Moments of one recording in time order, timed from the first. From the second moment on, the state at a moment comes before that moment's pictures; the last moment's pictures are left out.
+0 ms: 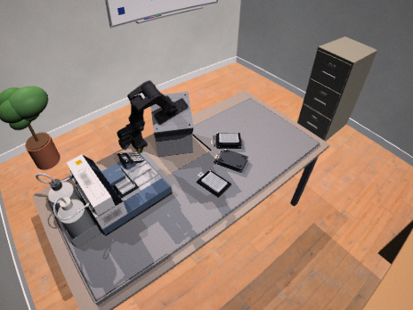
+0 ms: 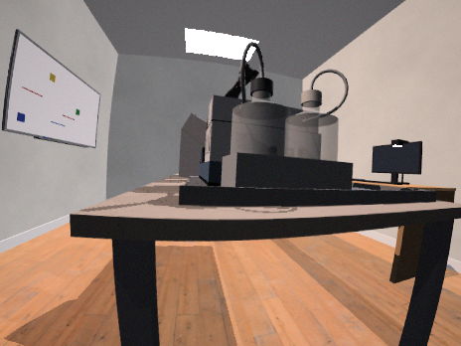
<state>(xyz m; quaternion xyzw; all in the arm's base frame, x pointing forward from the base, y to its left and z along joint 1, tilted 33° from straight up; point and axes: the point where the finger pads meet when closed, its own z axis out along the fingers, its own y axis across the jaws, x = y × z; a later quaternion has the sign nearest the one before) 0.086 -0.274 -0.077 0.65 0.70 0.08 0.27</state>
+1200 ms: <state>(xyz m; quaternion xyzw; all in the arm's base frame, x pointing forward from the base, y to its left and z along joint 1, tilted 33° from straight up) 0.070 -0.286 -0.059 0.65 0.70 0.08 0.27</state>
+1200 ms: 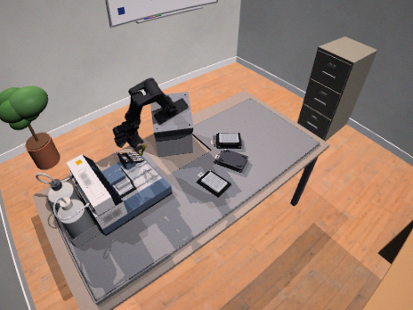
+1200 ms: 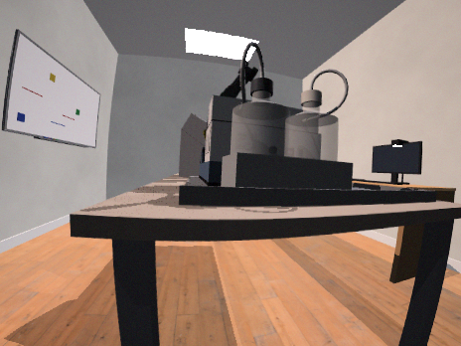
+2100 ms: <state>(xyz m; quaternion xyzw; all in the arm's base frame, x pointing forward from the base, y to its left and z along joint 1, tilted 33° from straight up) 0.030 -0.343 -0.029 0.65 0.70 0.08 0.27</state>
